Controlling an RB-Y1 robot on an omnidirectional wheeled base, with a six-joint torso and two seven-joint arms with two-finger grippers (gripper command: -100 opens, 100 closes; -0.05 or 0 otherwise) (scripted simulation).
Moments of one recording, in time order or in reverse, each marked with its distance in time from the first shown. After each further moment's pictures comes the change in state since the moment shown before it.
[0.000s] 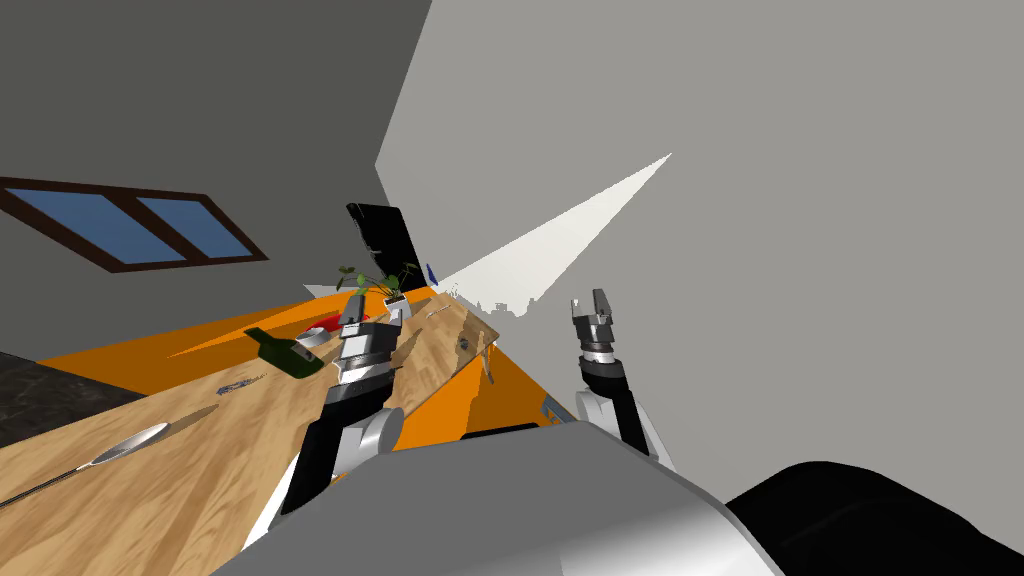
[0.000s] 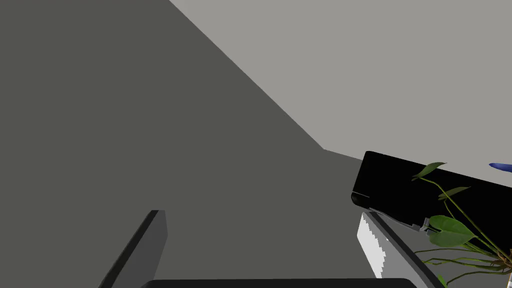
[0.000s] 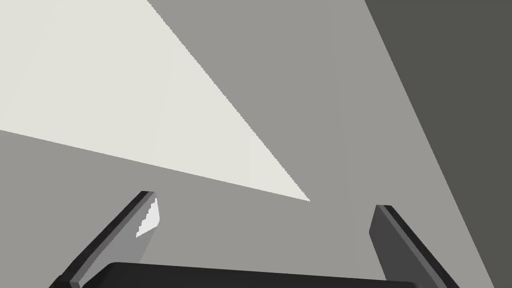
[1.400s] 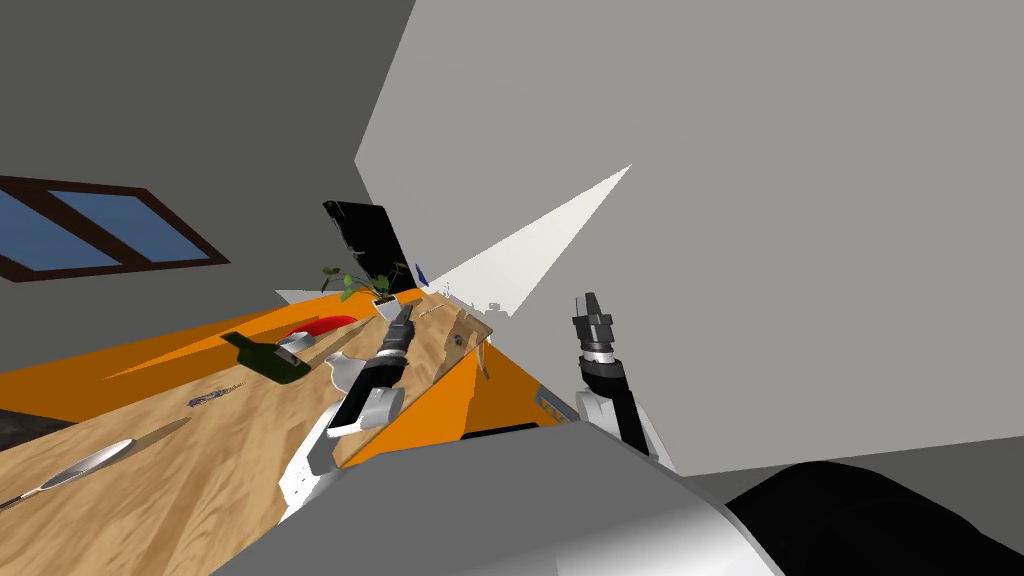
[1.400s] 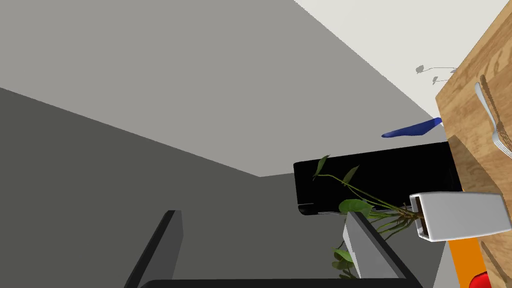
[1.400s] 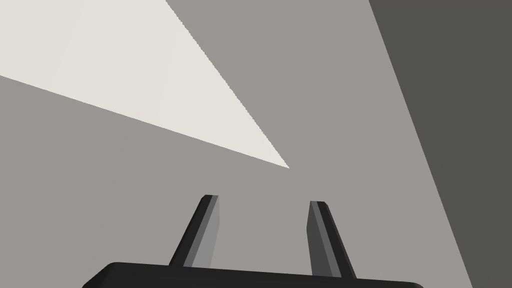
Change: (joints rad) left arm -0.211 0.172 0.076 0.306 -0.044 0.304 -0.123; right arm 0.000 0.000 0.000 0.000 0.000 0.000 0.000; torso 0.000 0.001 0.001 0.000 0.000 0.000
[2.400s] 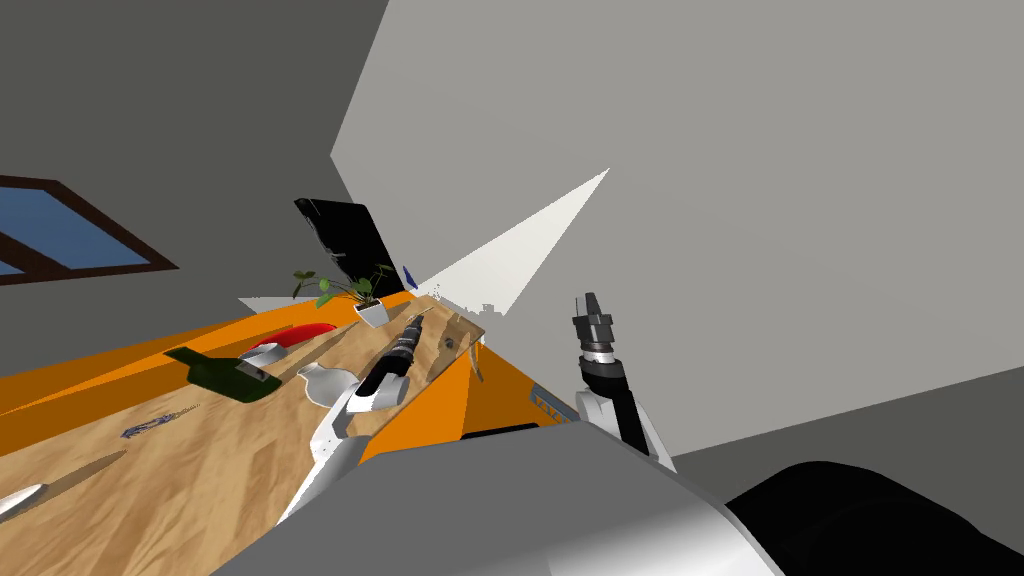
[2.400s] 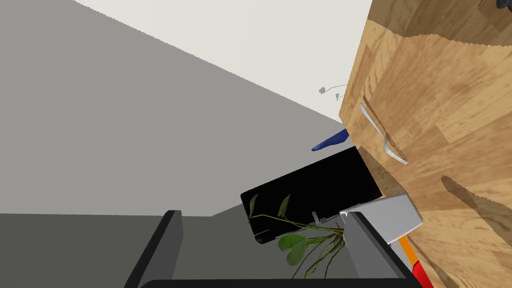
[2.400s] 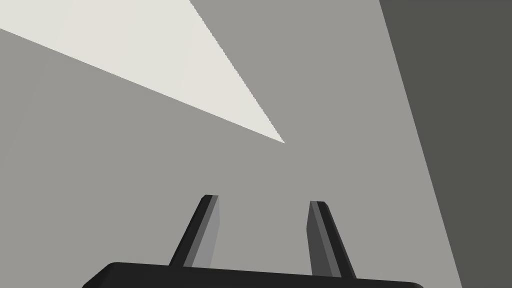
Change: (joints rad) left arm -0.145 0.067 0.010 0.244 -0.015 0.229 -0.071; right arm 0.000 0.000 0.000 0.000 0.000 0.000 0.000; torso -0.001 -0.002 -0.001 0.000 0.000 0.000
